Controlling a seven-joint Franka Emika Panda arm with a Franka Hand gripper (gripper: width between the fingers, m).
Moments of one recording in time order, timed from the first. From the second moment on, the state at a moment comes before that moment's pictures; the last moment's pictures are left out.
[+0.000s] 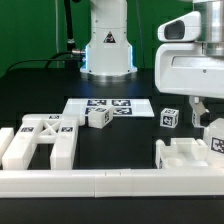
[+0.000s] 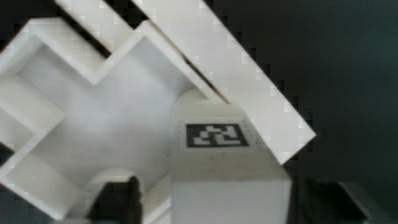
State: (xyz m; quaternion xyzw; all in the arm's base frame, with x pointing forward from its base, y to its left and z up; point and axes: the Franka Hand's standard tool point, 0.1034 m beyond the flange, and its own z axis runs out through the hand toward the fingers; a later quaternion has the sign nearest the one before) arm 0.644 0.117 0.081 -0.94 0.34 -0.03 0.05
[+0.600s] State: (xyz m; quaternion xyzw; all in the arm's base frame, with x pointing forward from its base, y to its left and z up) arm 0.645 0.118 0.081 -0.99 0.09 -0.05 0.04
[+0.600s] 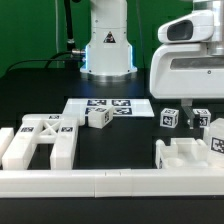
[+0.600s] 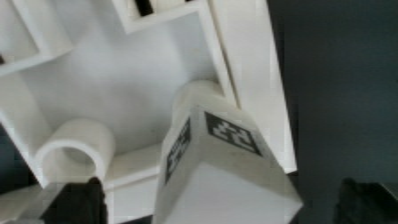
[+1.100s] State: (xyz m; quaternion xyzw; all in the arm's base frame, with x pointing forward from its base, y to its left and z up) arm 0.645 0.115 0.077 -0.99 -0.15 -0.05 0.02
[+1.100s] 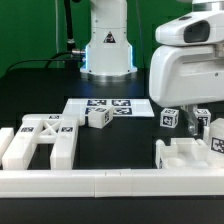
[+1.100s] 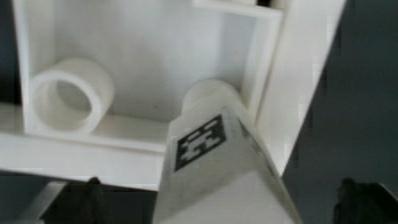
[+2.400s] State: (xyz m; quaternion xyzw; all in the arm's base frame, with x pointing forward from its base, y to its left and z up) arm 0.644 0.118 0.073 -1.00 -0.03 -0.05 0.02
